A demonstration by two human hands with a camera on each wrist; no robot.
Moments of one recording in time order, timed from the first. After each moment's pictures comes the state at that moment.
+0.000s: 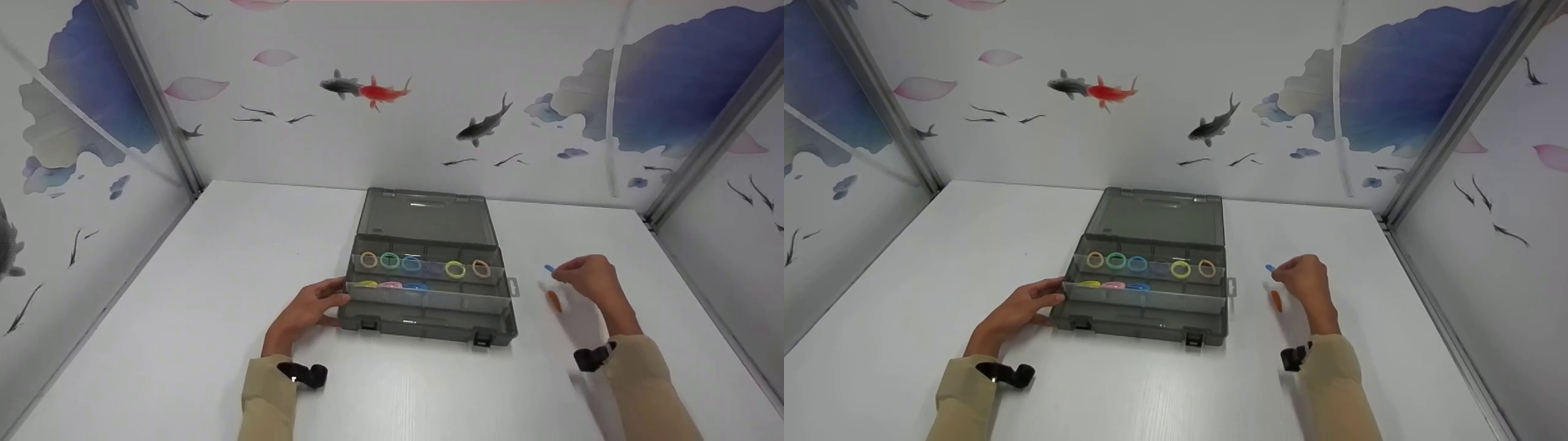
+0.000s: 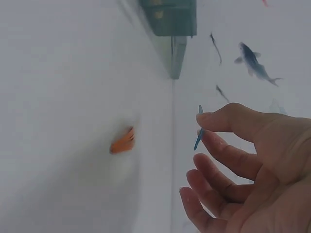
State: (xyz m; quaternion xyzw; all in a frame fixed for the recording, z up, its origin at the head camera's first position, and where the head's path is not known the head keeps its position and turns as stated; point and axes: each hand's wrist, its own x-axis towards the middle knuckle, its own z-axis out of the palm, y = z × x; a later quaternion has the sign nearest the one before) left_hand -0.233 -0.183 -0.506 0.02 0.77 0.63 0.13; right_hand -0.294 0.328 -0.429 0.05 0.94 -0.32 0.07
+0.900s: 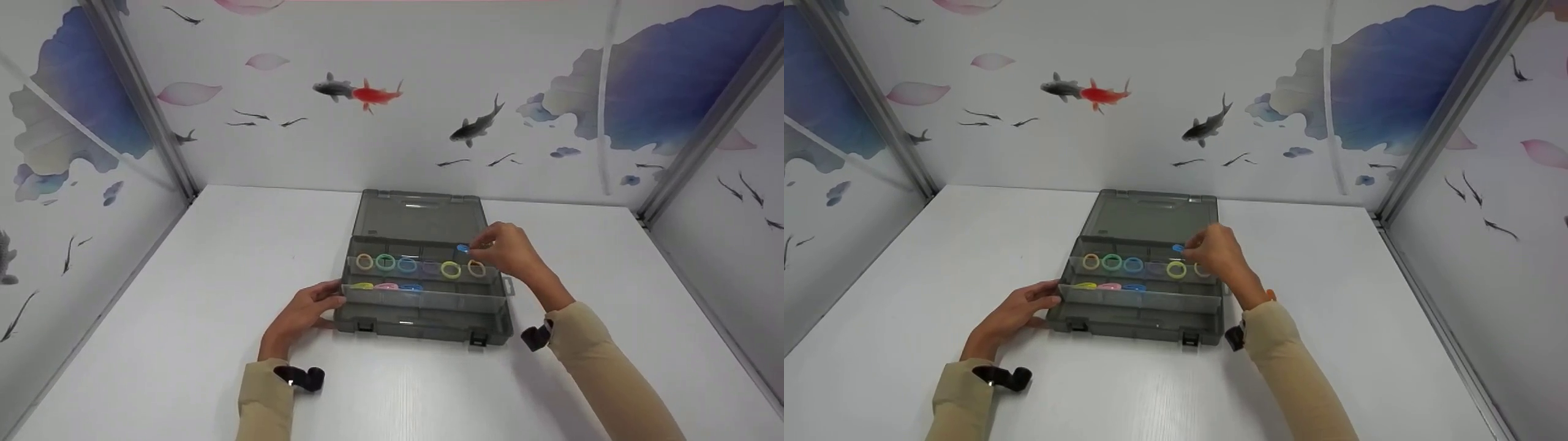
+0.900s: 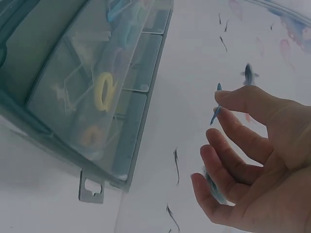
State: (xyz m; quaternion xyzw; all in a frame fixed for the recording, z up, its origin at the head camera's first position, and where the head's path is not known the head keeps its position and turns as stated) left_hand -0.232 -0.182 -0.506 0.03 0.76 0.64 0.13; right_hand -0.294 0.201 -0.387 -0.16 0.94 -0.32 -0.01
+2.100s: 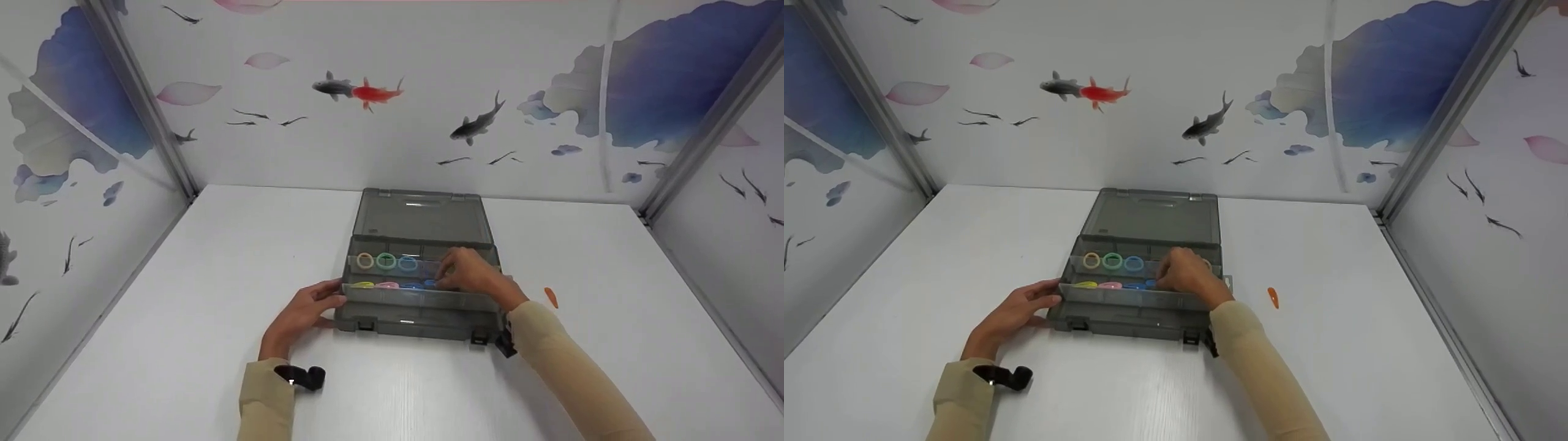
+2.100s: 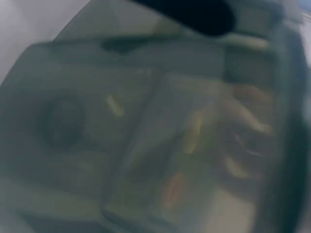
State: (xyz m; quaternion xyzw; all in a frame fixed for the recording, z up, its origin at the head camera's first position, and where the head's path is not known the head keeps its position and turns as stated) left_hand -0.233 -0.184 -0.504 0.02 0.76 0.63 0.14; right_hand -0.311 0.159 -0.447 -0.25 0.93 -0.27 0.09
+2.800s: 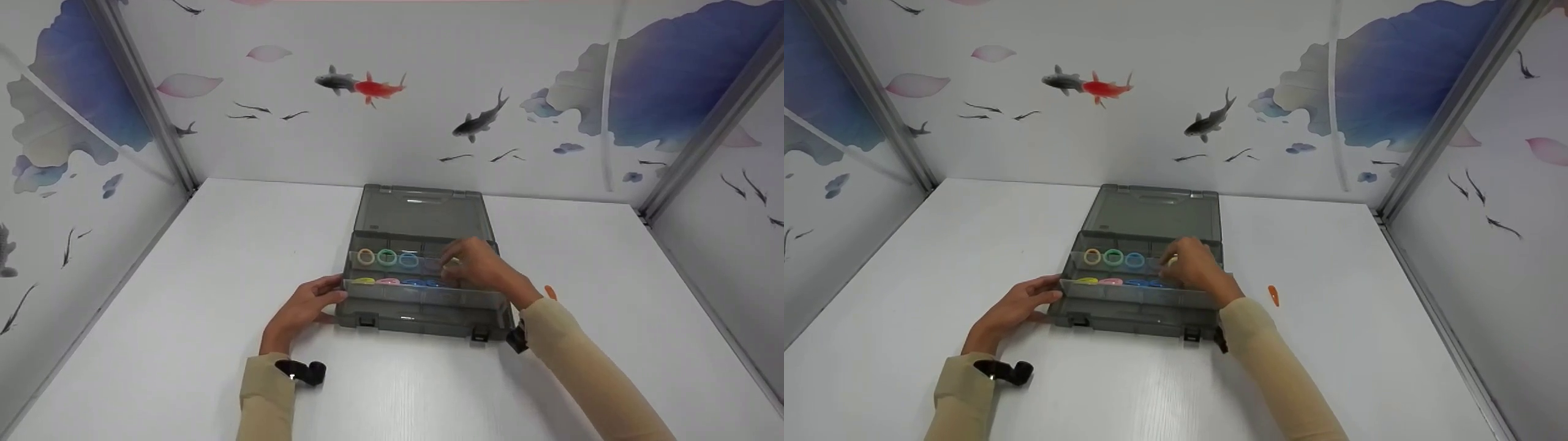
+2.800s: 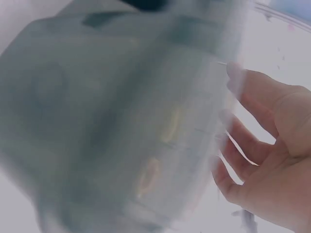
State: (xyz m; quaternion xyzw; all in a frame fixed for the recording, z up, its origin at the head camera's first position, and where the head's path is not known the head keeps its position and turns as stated) left_hand -0.232 -0.183 -0.506 0.02 0.77 0.63 0.13; right_hand -0.305 0.167 -0.431 -0.26 0.92 -0.29 0.05
